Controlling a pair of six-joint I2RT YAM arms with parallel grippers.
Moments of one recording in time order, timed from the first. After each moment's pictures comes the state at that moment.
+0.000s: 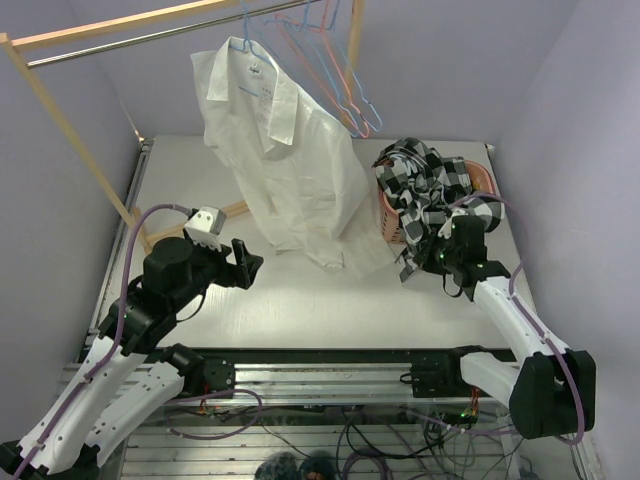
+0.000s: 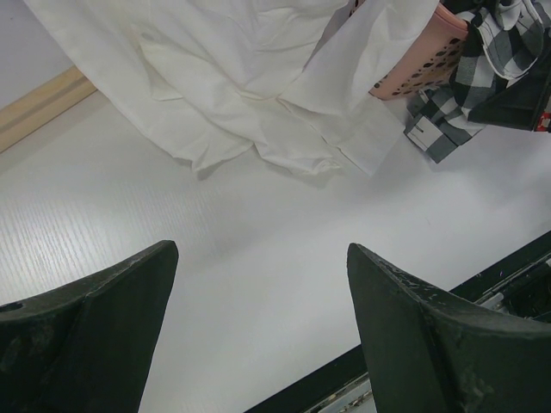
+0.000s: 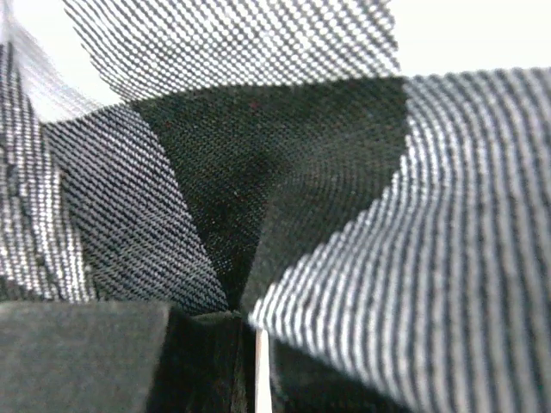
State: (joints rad) left arm -0.55 0.59 0.81 -0.56 -0.01 -0.30; right arm 0.11 1.06 0.60 -0.30 -0.17 0.33
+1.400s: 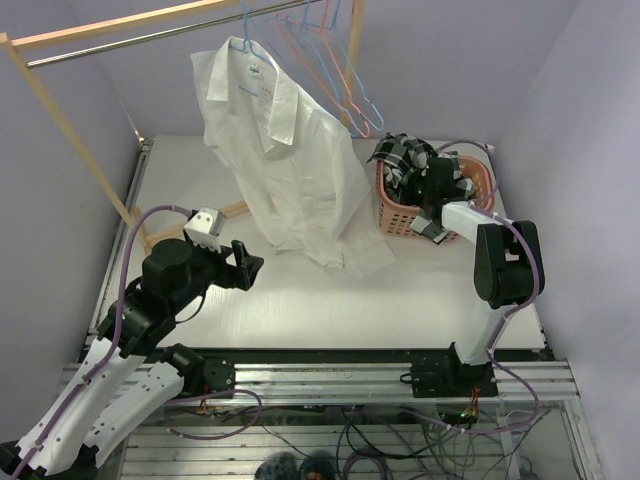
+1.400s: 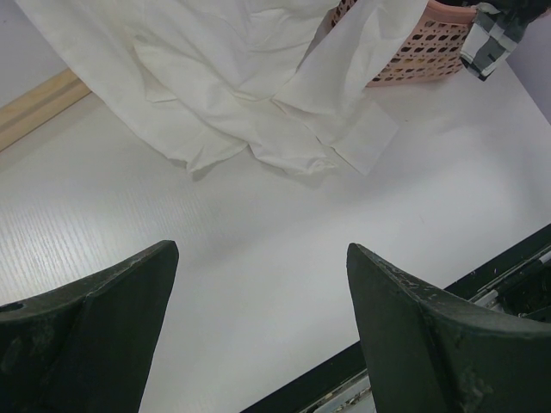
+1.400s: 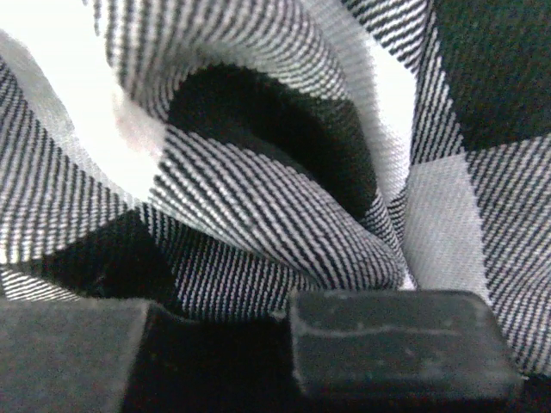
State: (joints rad) left arm -0.57 0.57 0.81 -0.56 -0.01 -0.31; right arm 0.11 1.87 1.13 0.08 -0.02 0.44
